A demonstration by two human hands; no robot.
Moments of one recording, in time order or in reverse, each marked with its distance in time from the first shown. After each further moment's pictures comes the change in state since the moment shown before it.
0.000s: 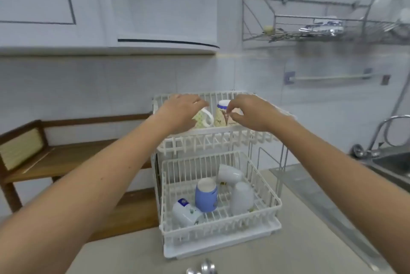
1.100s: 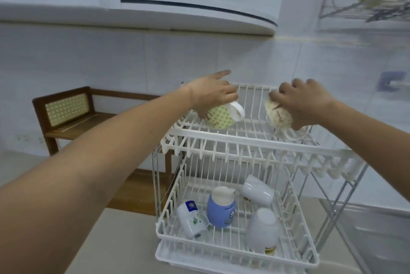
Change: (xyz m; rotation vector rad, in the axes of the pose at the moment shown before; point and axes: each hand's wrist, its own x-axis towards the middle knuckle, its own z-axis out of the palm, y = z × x) left_hand 0.081 -0.037 0.057 0.531 -0.199 0.244; right_hand 0.094 0.110 0.054 -0.844 -0.157 -0.267
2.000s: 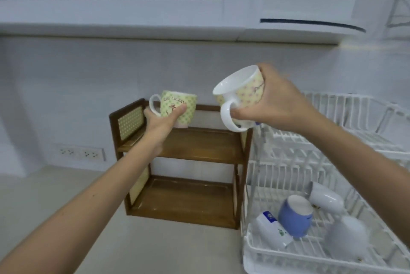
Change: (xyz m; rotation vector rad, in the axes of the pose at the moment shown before) left_hand -0.277 -0.020 0.136 -1.975 0.661 -1.522; right_hand 0.052 -0.175 -0.257 1.454 0.395 0.282
